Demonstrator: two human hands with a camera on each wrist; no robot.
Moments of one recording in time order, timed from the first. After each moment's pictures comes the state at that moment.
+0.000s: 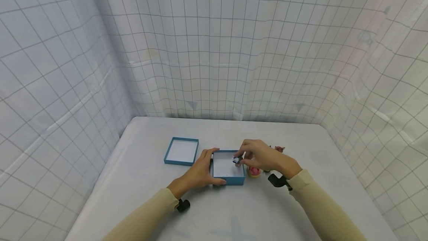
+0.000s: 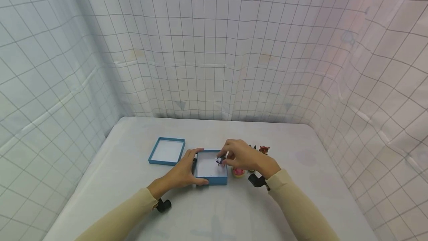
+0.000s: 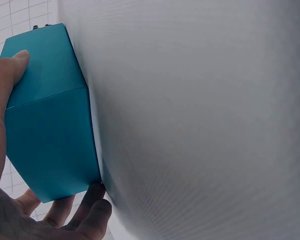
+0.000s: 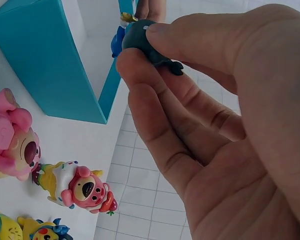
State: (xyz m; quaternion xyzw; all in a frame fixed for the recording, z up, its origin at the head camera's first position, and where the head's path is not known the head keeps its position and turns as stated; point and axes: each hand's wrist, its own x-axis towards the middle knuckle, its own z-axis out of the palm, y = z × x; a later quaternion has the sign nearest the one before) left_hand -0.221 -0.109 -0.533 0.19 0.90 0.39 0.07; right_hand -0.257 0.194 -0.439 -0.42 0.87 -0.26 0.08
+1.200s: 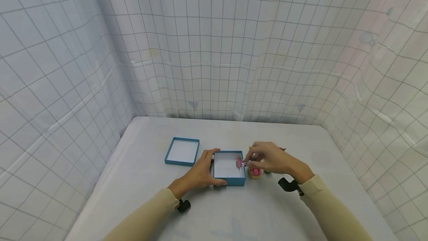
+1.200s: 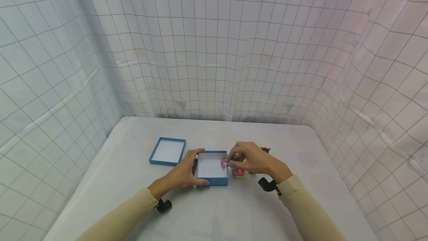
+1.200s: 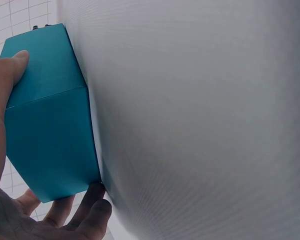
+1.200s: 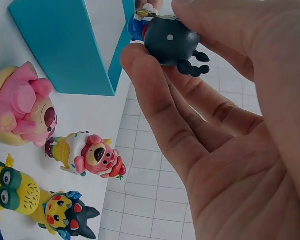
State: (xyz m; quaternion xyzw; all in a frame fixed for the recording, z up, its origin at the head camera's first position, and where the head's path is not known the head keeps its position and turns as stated) left_hand -0.220 -0.108 -0.532 0.19 0.90 0.39 0.06; right_hand -0.247 0.226 -0.442 -0.39 0.86 -0.31 0.08
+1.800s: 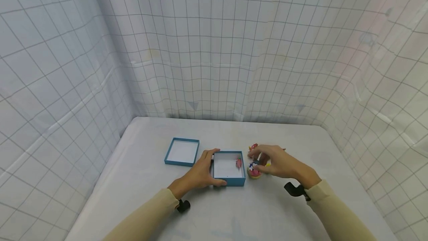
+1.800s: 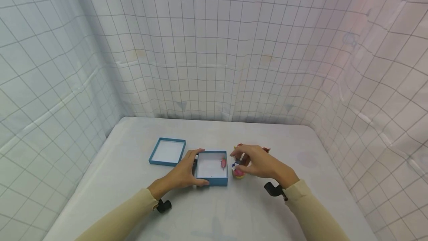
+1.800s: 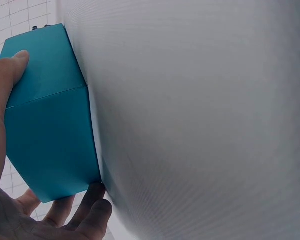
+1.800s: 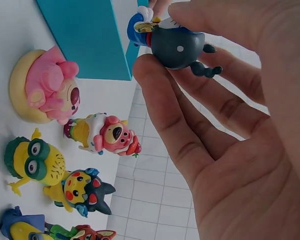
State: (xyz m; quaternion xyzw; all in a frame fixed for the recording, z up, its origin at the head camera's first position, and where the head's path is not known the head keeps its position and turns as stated) left_hand -0.220 -0.107 -0.532 0.19 0.90 0.39 0.06; right_hand -0.236 0.242 -0.445 -0.38 0.87 -0.30 0.06
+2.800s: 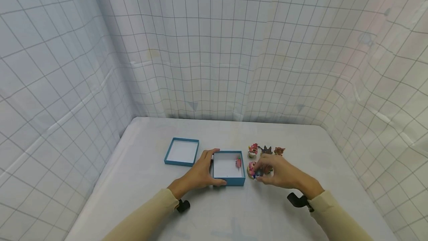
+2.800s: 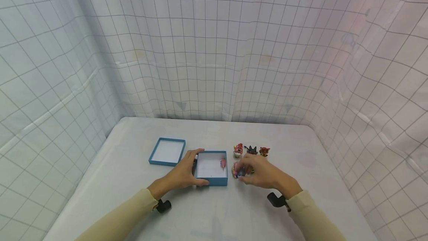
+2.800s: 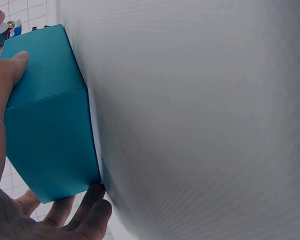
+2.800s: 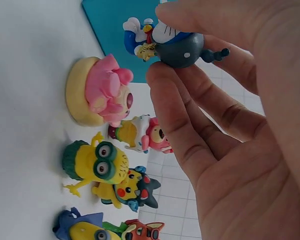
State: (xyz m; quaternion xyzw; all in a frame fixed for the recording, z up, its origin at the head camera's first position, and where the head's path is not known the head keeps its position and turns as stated) left_hand -0.220 -0.108 -0.533 0.19 0.90 0.39 0.06; right_hand -0.219 0.254 -0.474 -0.38 0.88 -0.29 0.05
